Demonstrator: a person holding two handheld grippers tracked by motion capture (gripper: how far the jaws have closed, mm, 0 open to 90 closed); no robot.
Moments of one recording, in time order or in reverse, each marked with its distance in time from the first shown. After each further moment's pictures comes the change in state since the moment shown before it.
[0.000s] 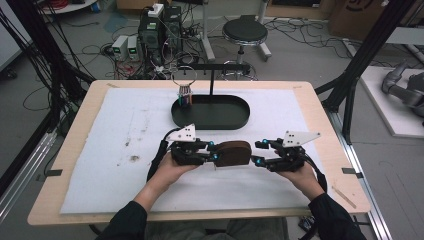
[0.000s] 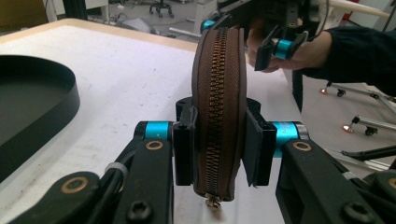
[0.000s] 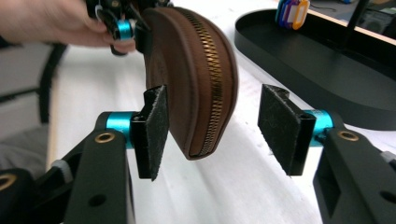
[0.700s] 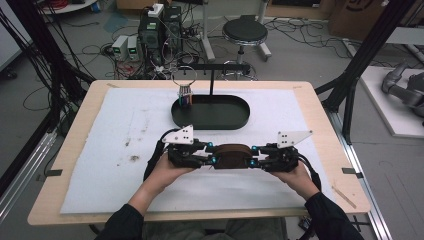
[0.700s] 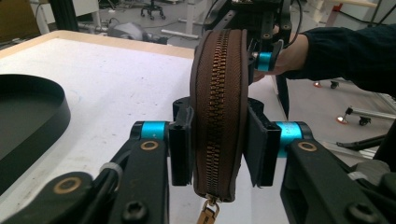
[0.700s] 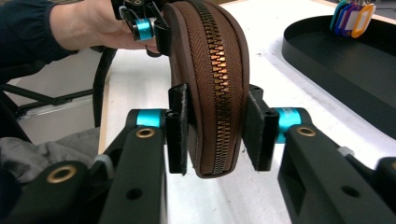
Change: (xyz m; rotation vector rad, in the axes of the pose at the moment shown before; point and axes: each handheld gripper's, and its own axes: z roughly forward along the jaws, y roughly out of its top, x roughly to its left) left arm -0.012 0.010 -0.009 0.002 -0.017 0.034; right arm 0.007 0.006 0.015 -0.015 0.170 0.002
